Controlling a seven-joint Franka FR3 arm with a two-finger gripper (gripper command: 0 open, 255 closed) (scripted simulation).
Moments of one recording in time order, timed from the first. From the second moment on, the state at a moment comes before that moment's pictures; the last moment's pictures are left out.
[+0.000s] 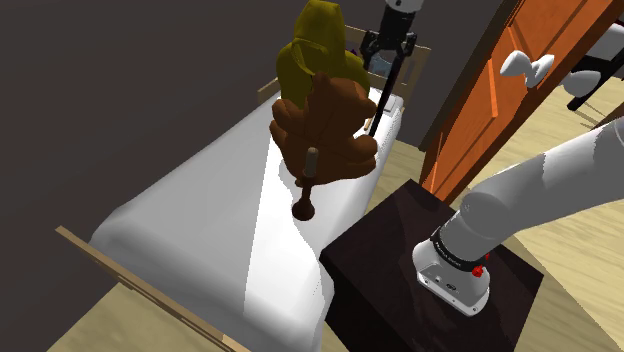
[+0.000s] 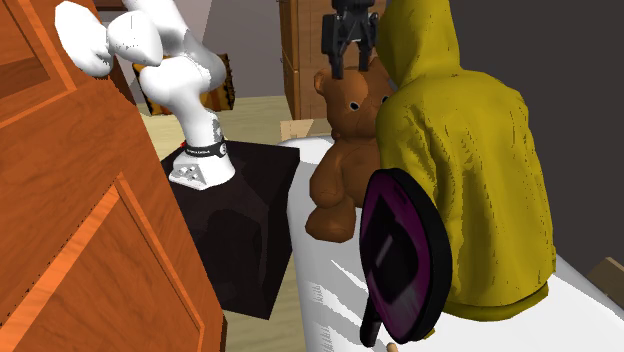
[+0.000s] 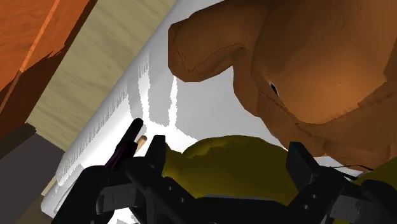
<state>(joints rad) -0.21 -0.34 -0.01 -2.15 -0.05 1.90 0.31</state>
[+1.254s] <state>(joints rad) -0.38 0.14 -0.15 -1.73 -0.10 2.01 0.62</state>
